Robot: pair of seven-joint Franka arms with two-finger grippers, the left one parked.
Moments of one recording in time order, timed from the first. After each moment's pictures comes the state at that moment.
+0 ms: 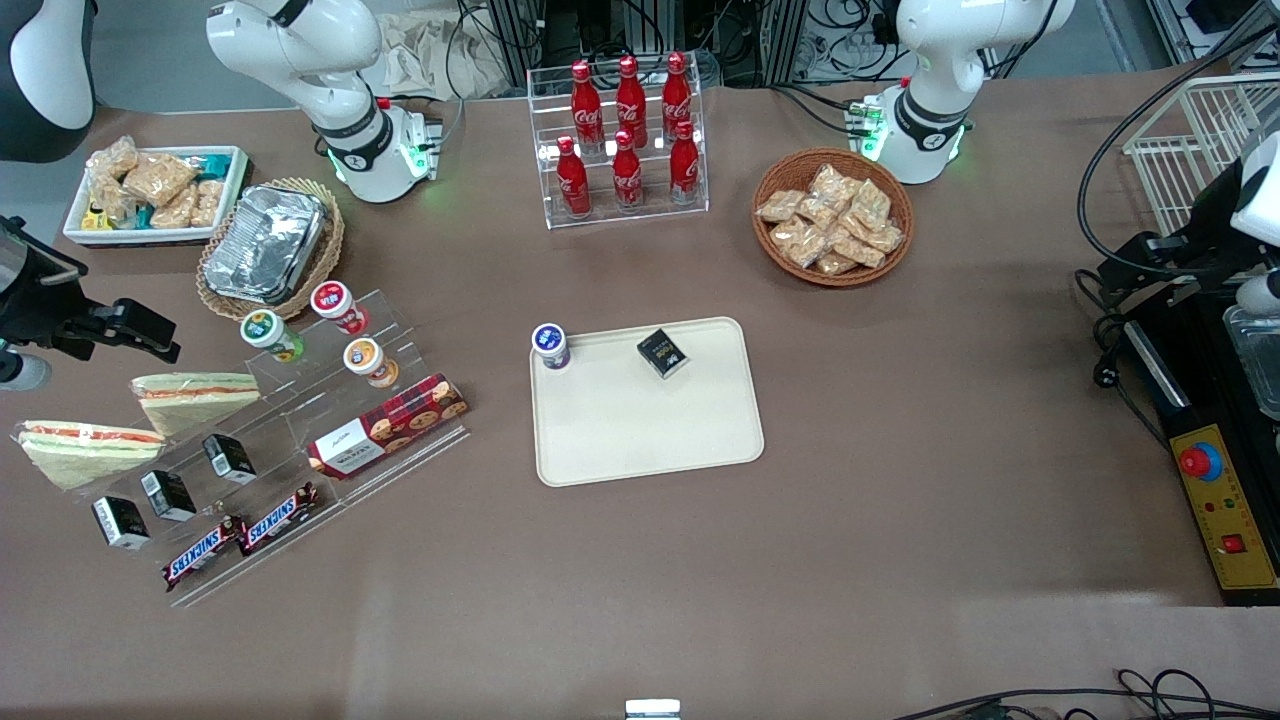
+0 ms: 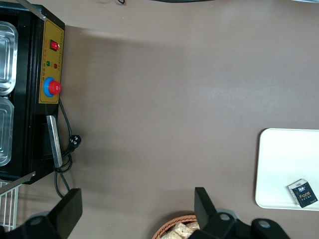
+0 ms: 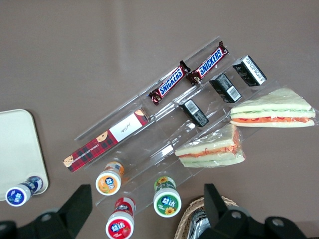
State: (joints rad) arm -0.01 0.03 -0.02 -1.57 -0.03 1.63 0.05
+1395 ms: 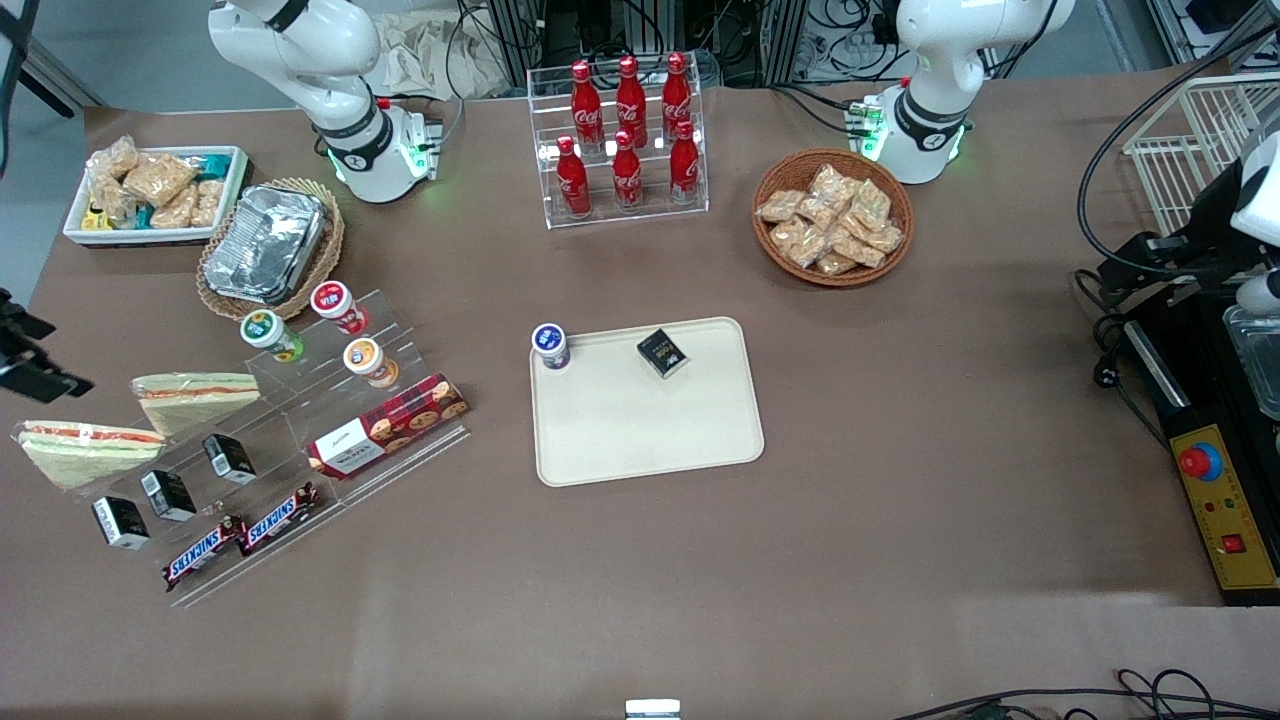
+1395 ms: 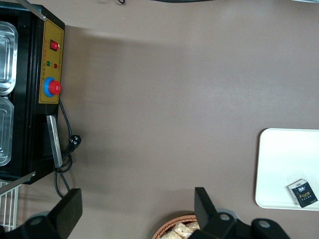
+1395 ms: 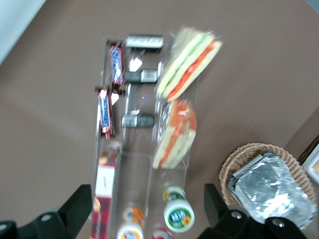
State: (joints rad) arm -0.18 0.09 -0.04 -1.58 -0.03 1.68 0.76
